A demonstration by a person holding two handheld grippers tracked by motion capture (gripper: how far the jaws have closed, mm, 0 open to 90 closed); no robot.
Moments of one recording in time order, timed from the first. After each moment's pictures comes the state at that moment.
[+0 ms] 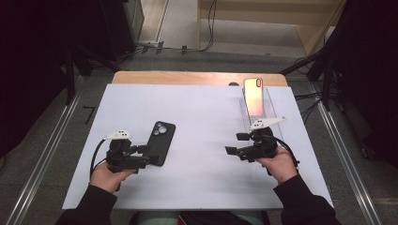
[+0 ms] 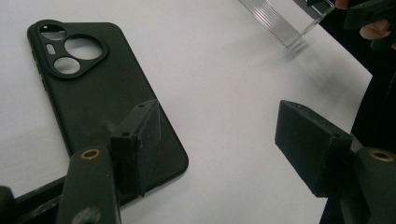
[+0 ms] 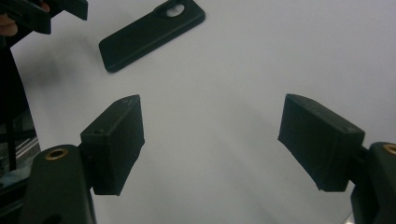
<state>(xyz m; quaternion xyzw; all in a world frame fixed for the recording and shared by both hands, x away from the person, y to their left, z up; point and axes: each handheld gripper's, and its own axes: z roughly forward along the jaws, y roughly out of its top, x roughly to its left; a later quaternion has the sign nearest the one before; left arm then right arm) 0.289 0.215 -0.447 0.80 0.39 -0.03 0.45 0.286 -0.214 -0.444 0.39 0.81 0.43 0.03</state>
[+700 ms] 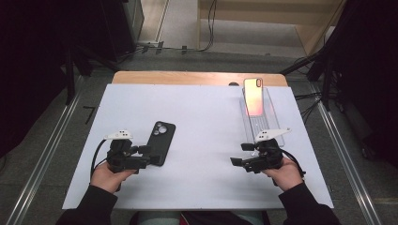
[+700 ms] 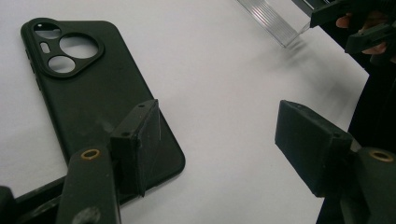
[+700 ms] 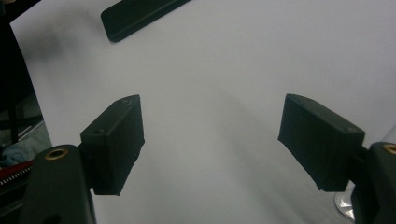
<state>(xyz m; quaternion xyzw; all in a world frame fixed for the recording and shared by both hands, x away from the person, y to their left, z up) 0.288 0.214 -0.447 0.80 0.39 -0.03 0.45 0.262 -0.226 -0.460 0.39 0.82 0.42 0.02</state>
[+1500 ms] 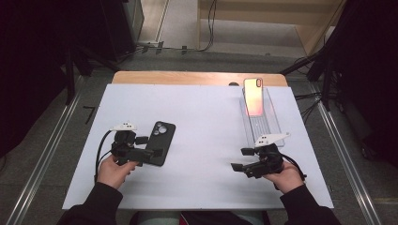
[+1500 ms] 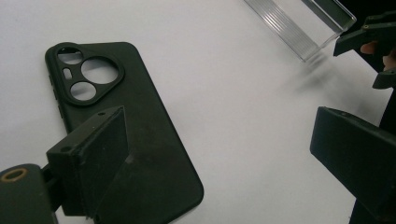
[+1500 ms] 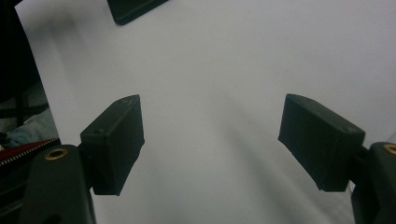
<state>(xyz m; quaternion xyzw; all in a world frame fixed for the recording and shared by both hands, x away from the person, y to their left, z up) 0.311 0.202 -0.443 0.80 0.41 -0.01 0.44 0.254 -0.227 -0.468 0.38 0.83 0.42 0.01</state>
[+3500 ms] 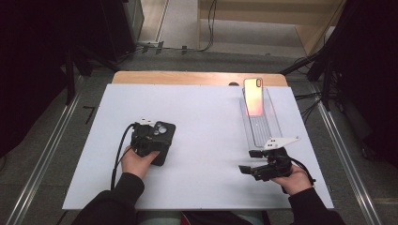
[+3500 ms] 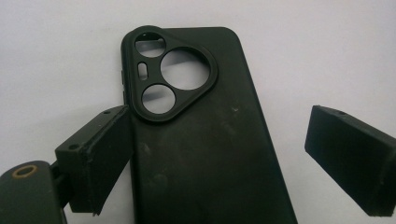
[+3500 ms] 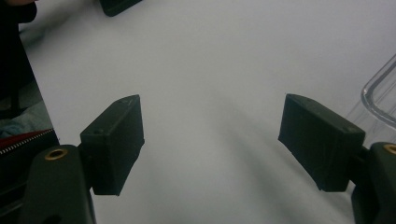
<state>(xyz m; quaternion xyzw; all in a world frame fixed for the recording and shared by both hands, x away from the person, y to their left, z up) 0.347 0.160 -0.486 0.79 0.51 0.12 0.32 0.243 -0.247 -0.470 0.39 0.82 0.41 0.02</state>
